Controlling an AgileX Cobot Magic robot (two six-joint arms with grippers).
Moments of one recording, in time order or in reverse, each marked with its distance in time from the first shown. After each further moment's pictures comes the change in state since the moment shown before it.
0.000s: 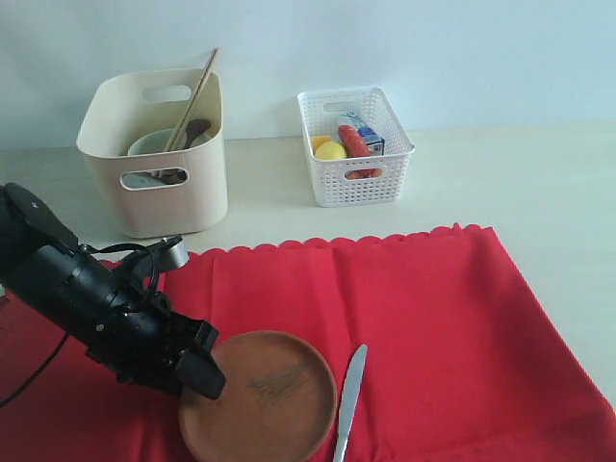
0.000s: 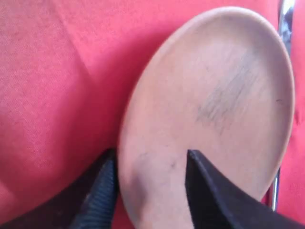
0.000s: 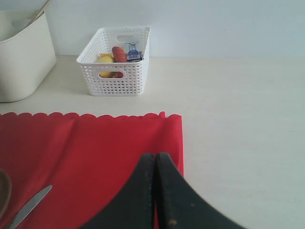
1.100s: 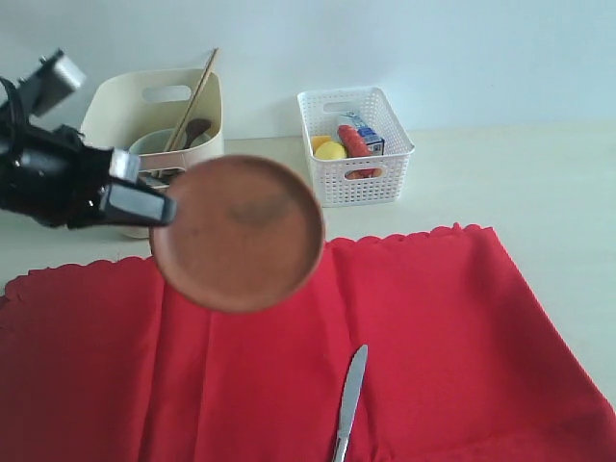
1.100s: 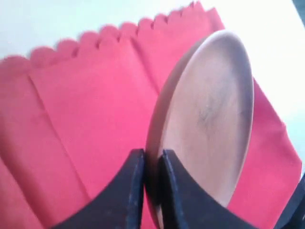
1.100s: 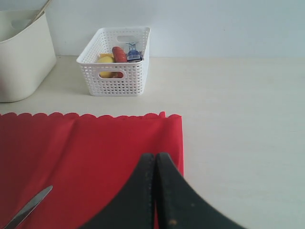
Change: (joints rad) left arm 0.157 -0.420 -0.069 -0.069 0.042 0.017; right arm 0.000 0.000 0.000 0.000 0.000 0.000
